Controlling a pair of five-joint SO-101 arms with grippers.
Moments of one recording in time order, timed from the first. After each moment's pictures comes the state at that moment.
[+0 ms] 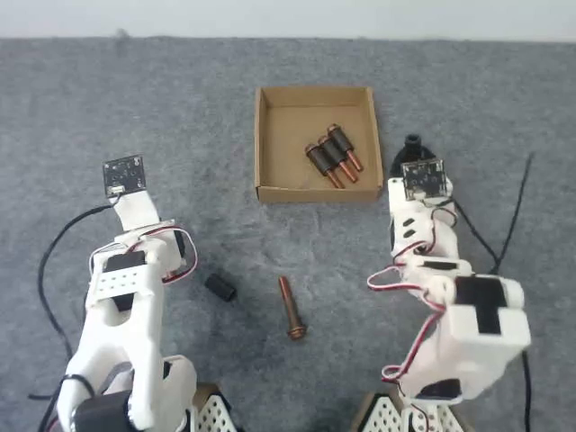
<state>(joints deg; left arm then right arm) -18.3 -27.3 69.3 30.7 8.0 -1.7 12.7 62.1 -55.2 11.7</state>
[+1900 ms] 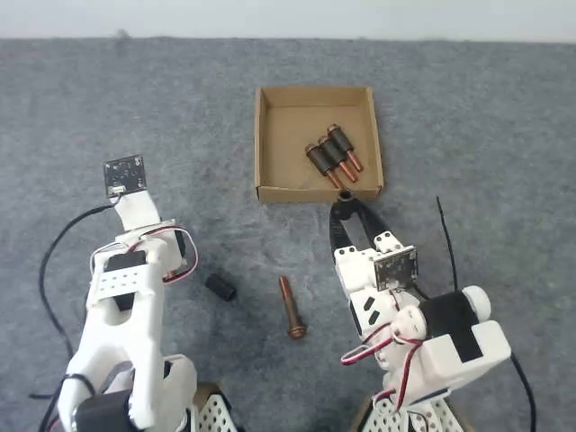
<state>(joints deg) -18.3 -27.3 69.3 30.7 8.0 -21.9 5.9 94.5 -88.5 2.2</state>
